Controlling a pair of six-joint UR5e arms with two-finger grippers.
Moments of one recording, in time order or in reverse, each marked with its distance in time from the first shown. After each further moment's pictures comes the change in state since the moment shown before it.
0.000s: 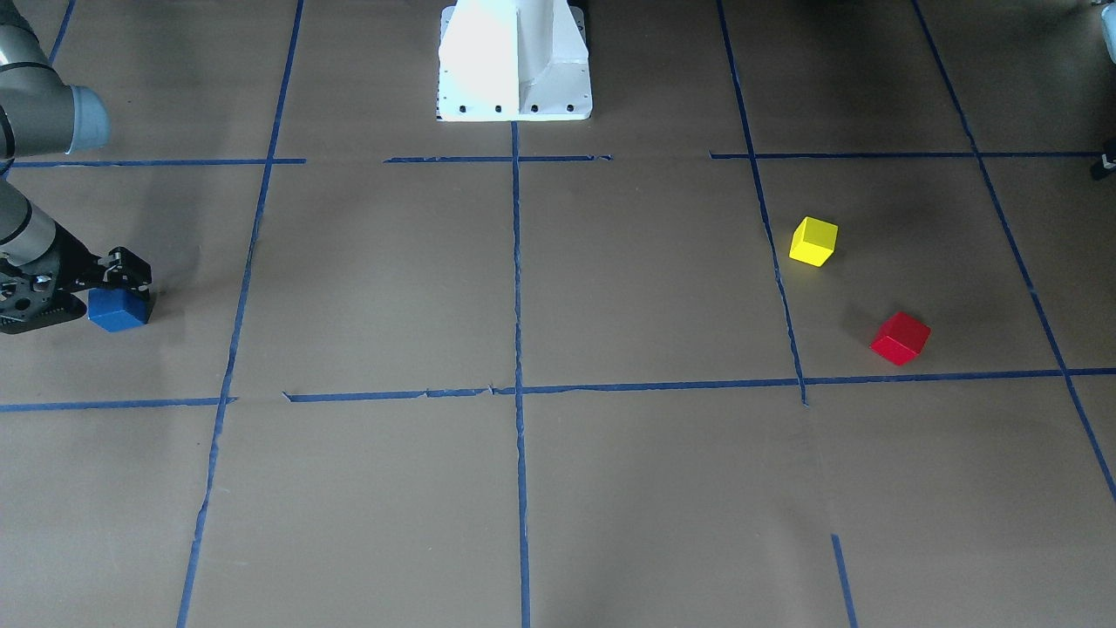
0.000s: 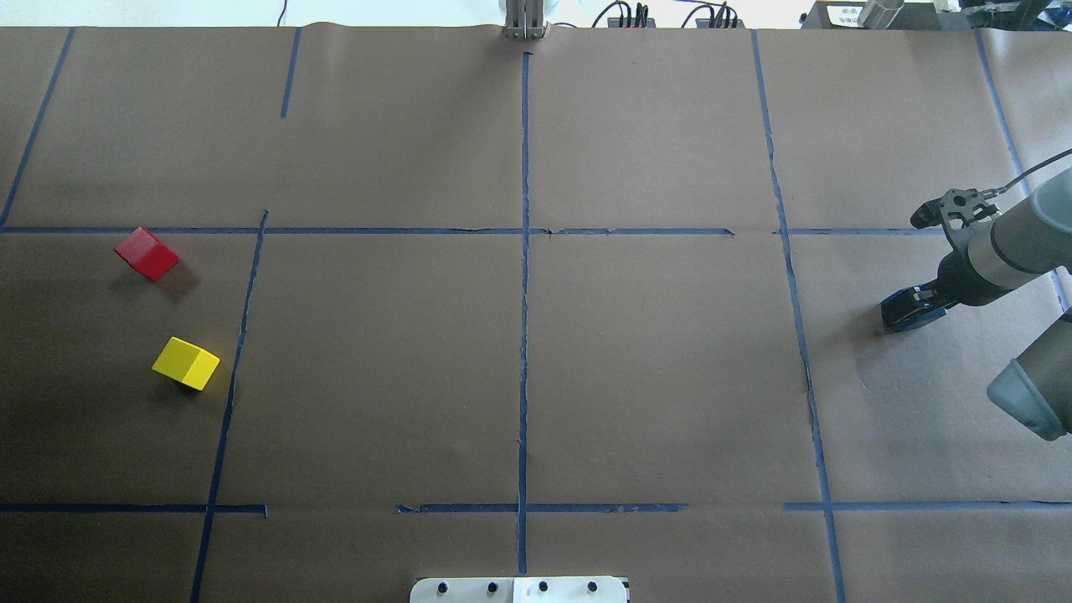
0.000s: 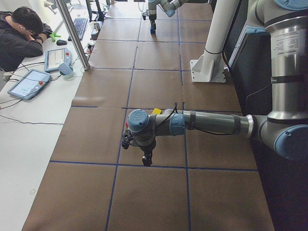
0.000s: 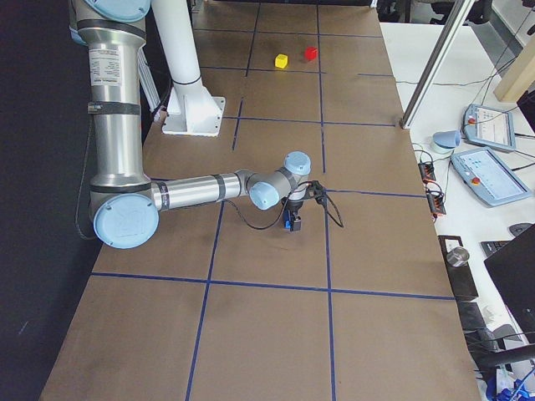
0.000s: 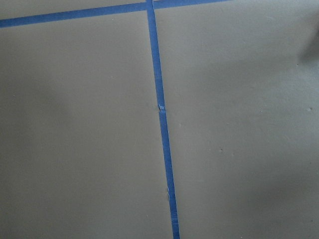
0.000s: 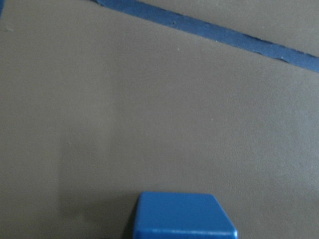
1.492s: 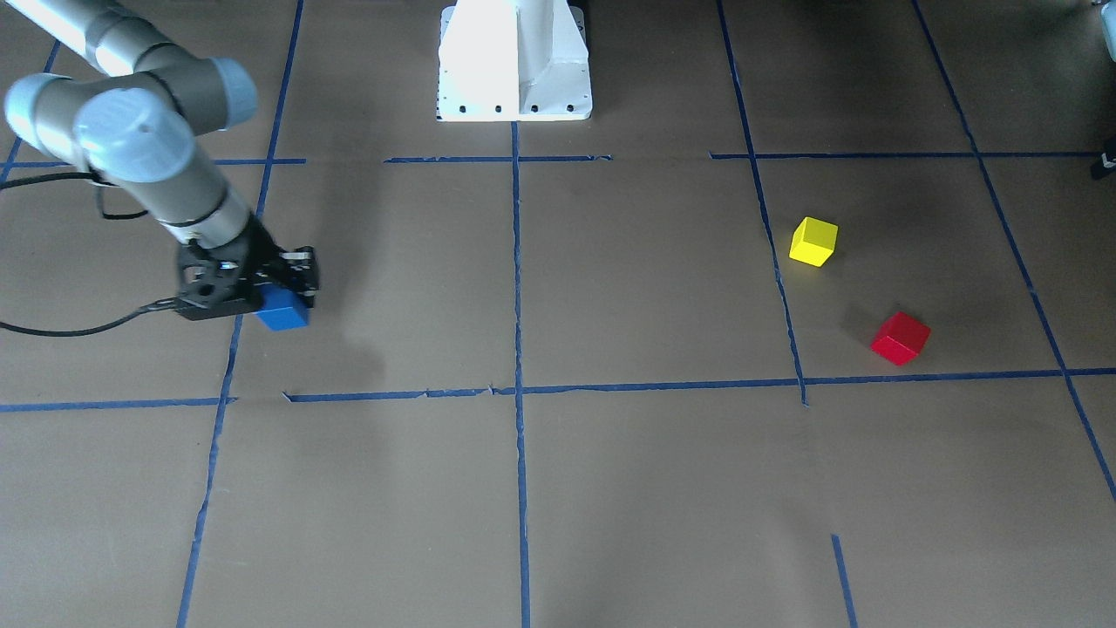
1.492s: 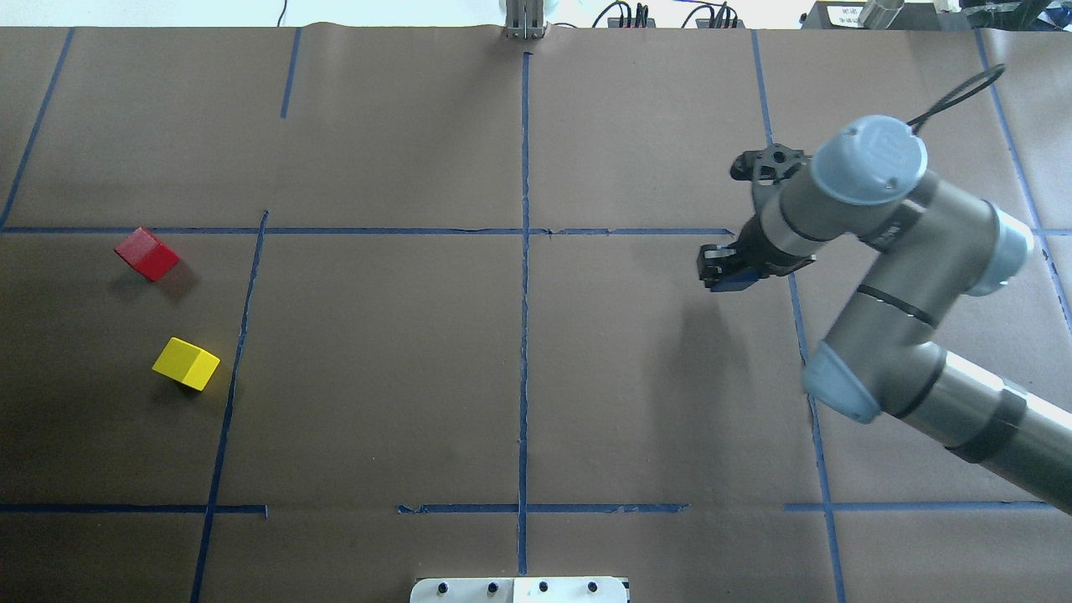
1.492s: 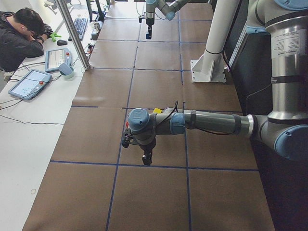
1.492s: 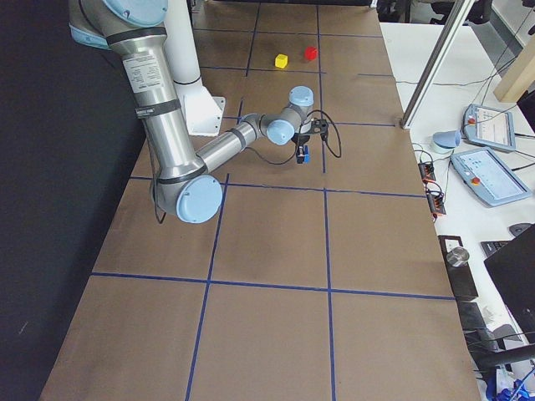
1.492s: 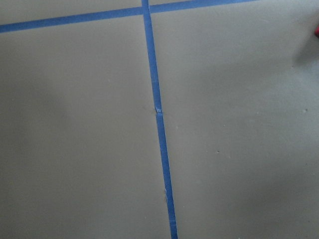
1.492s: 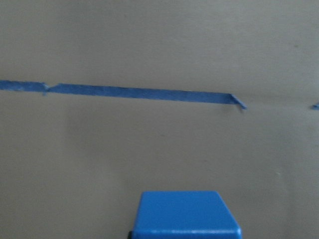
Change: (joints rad) left arm 0.000 0.000 -0.013 -0.003 -0.001 0.000; right arm -0.204 0.416 0.062 -0.232 -0.126 0.498
